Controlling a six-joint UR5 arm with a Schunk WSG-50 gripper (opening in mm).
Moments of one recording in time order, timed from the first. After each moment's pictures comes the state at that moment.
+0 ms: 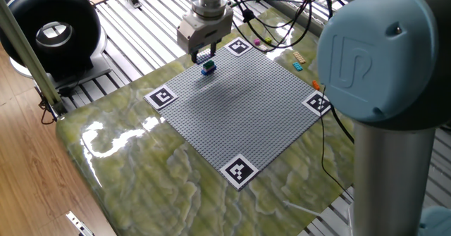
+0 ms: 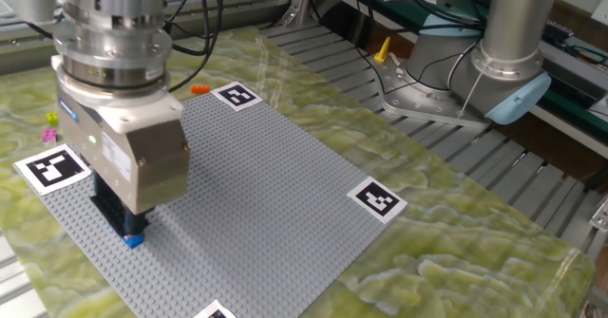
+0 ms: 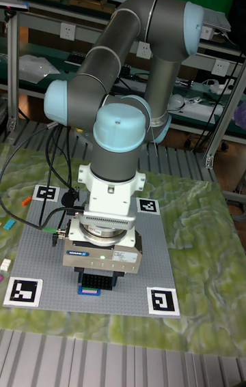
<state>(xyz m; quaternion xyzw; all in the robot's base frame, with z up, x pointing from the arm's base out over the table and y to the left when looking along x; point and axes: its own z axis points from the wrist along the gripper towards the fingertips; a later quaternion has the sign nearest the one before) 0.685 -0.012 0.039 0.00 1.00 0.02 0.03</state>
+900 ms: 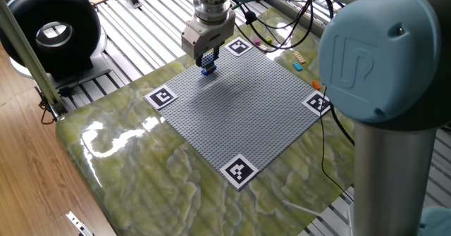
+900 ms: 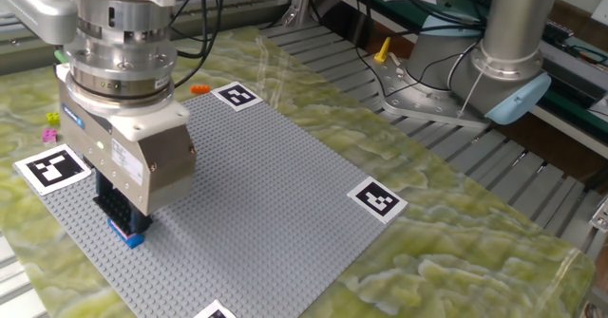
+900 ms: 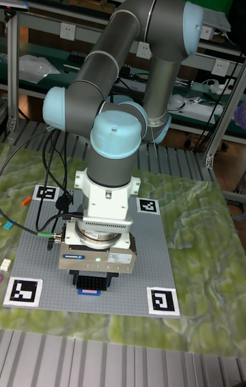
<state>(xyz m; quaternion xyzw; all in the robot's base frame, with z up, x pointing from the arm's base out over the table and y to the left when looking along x) 0.684 -0.021 0.024 -0.03 1.00 0.01 0.04</state>
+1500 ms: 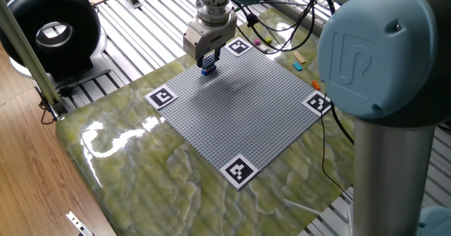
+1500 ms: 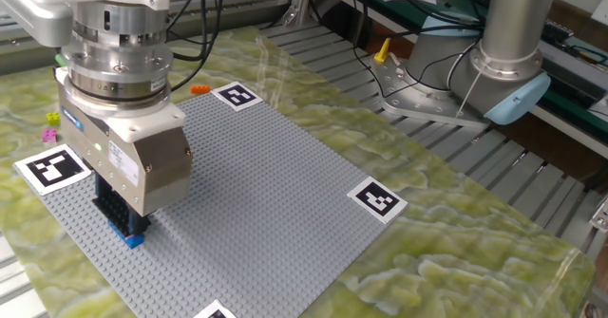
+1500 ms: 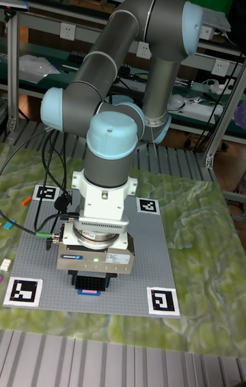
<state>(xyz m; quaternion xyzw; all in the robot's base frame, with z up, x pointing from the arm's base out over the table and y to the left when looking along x) 0.682 -0.022 0.021 -0.02 1.00 0.02 0.04</state>
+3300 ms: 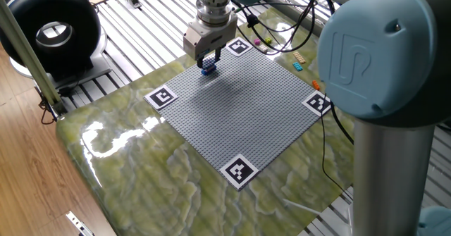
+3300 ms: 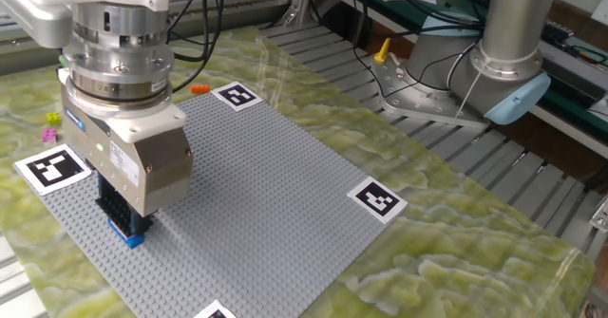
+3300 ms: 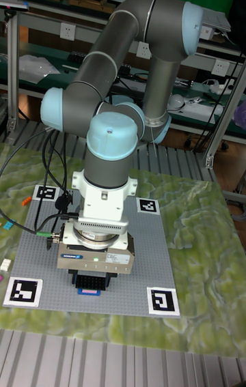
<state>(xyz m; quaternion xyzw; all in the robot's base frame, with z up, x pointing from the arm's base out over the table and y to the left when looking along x) 0.680 -0.022 0.021 -0.01 1.00 0.02 0.03</state>
